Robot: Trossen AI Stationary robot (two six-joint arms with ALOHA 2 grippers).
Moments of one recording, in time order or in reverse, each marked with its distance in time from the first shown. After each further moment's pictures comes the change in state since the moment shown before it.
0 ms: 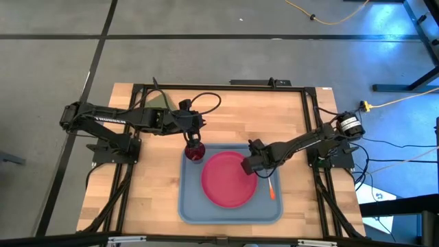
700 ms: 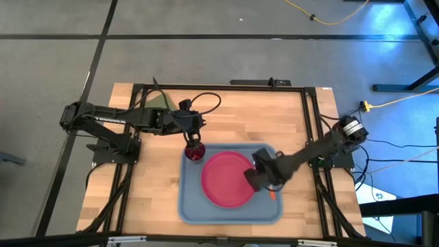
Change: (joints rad) left arm 0.000 0.000 0.000 0.000 0.000 0.000; right arm 0.192 -0.002 0.142 -0.213 0.131 0.196
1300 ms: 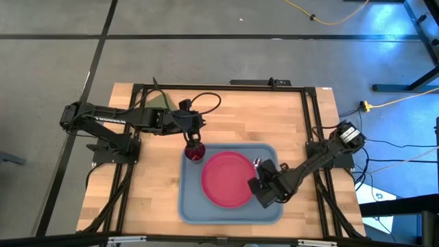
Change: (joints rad) left arm 0.000 0.000 0.000 0.001 0.000 0.000; right arm 0.161 0.075 -0.045 0.038 0.050 0.278
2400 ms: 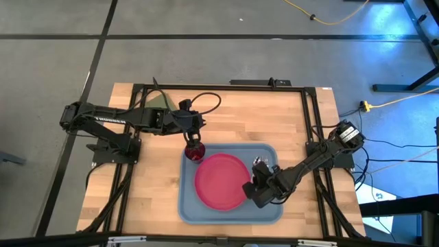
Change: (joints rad) left arm 0.000 0.000 0.000 0.000 0.000 0.000; right arm -0.024 0.002 0.000 0.198 -0.025 -0.154
